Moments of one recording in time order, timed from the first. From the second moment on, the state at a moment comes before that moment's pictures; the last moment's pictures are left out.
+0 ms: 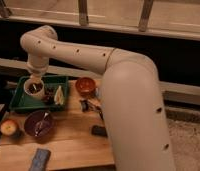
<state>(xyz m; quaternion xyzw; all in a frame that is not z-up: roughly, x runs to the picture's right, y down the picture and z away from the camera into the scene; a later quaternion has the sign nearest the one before) -0.302 -0.064 0.715 -0.27 -0.20 0.07 0.94</state>
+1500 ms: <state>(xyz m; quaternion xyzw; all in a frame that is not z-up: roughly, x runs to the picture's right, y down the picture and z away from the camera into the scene) -0.353 -0.094 0.806 -0.32 -0.33 0.11 0.88</state>
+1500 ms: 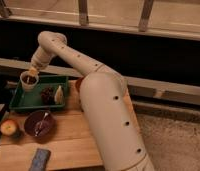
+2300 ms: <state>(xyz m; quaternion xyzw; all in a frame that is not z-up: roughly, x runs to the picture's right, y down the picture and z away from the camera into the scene) -0.374 -0.069 0.831 -0.38 -0.25 0.05 0.89</state>
